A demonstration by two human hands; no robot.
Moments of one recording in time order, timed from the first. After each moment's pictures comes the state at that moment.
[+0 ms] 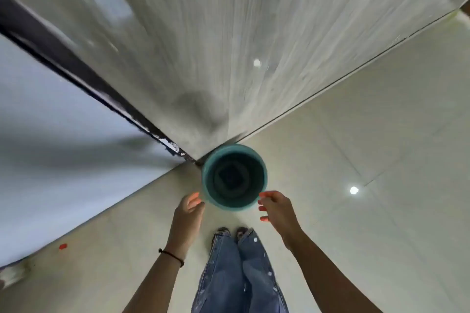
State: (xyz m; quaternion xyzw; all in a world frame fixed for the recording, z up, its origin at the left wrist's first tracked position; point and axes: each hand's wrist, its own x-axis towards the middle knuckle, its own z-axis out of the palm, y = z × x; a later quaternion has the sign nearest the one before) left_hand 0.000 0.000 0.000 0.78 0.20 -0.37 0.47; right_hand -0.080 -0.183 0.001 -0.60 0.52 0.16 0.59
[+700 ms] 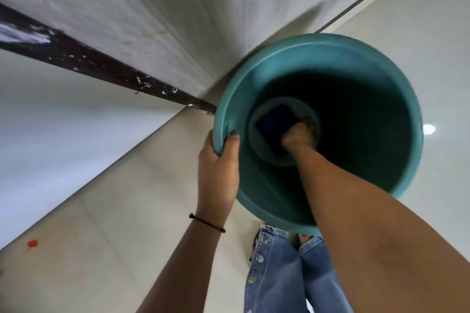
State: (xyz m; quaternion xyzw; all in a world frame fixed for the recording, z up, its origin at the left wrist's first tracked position) left_hand 0.058 -0.015 -0.371 0.81 0.18 -0.26 0.49; right_hand 0.034 -0.167 -0.515 -0.69 0.55 0.30 0.36
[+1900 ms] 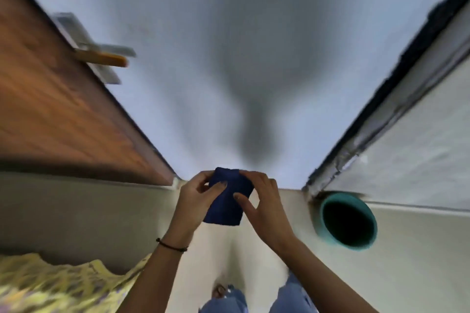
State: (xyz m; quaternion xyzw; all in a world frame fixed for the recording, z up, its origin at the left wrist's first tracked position) left_hand -0.167 0.401 0.322 0.72 0.22 -0.02 0.66; right_hand -0.152 0.245 0.296 -0.86 -0.14 0.06 0.49
